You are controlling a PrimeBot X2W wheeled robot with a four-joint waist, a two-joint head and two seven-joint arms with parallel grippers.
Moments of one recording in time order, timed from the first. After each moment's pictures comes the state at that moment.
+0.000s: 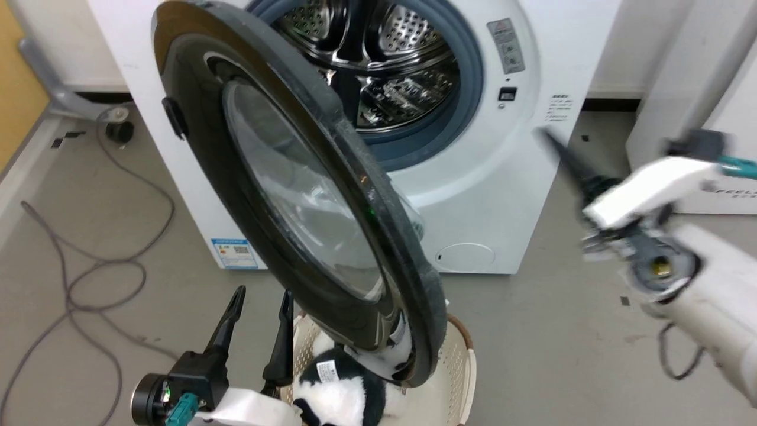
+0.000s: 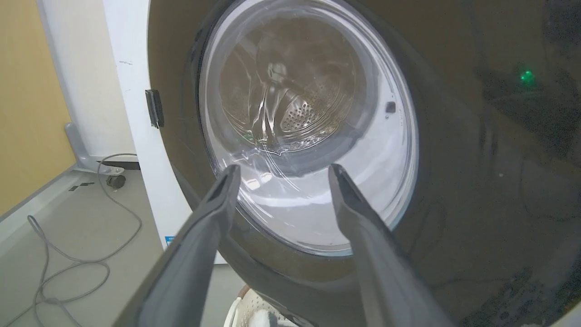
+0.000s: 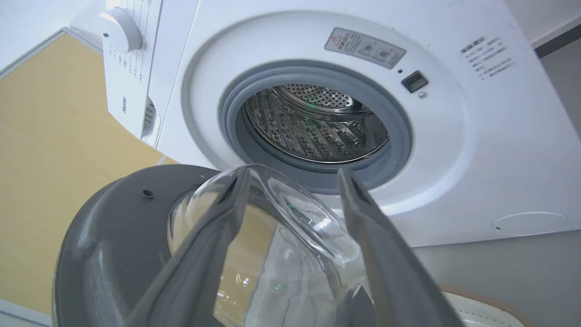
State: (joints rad) left arm -0.01 0.05 -0.11 0.09 -0.13 -0.05 -0.26; right arm -0.98 -0.53 1.19 0.54 2.04 0.13 -0.25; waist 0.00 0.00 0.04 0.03
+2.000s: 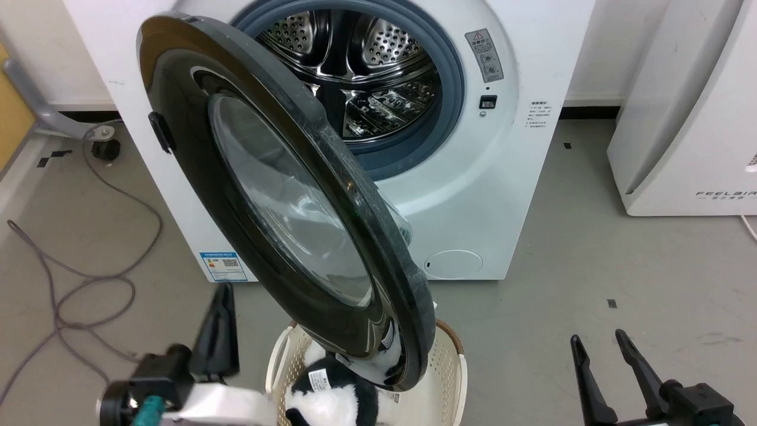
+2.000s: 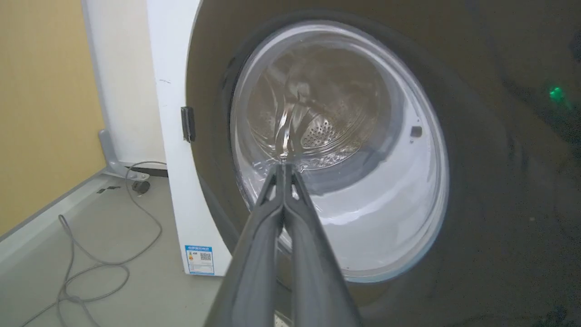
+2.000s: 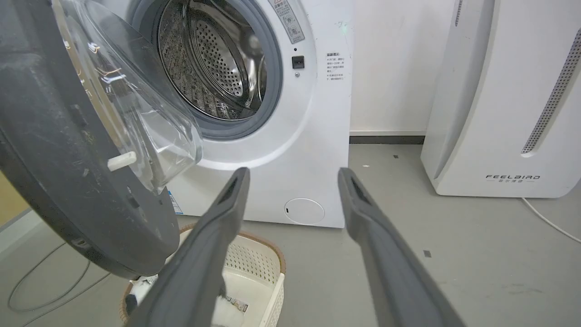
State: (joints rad) left arm 0.01 0.05 -0.05 0.06 -0.16 0.01 -0.26; right arm 0.13 -0.05 0.01 0.04 0.13 0.13 -0.20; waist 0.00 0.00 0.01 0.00
